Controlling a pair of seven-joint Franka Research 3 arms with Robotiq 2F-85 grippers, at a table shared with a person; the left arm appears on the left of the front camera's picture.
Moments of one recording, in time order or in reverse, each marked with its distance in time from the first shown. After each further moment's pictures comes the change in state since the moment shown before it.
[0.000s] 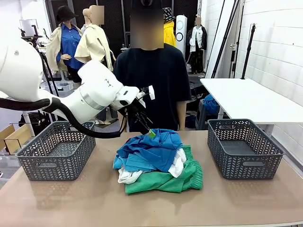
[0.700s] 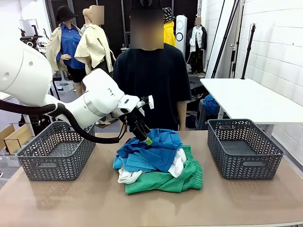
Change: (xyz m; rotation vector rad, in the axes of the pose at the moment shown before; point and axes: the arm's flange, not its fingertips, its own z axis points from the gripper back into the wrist) left arm -0.026 0.019 -0.027 -0.005 0.051 0.006; right arm 0.000 0.000 0.000 0.000 0.000 0.000
